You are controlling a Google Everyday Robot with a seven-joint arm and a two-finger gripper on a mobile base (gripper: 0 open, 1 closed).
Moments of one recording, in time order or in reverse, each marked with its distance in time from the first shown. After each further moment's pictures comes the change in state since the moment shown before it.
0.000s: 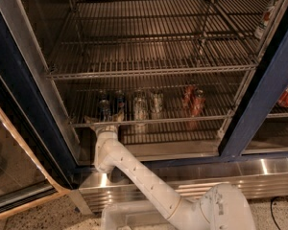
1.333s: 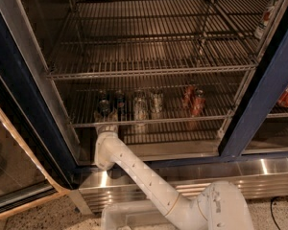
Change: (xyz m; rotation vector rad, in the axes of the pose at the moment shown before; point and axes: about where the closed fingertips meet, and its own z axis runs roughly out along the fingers) arm 0.002 -0.005 0.015 0.014 0.011 -0.012
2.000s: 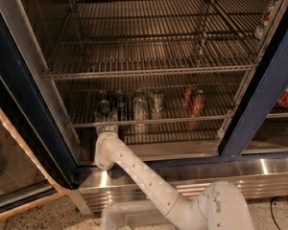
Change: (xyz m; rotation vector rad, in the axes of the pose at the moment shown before) arm 0.000 0.000 0.000 0.000 0.000 0.000
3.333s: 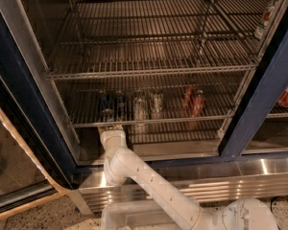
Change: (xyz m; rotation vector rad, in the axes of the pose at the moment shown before) arm -0.011 -0.011 -0.084 -0.104 0.013 0.037
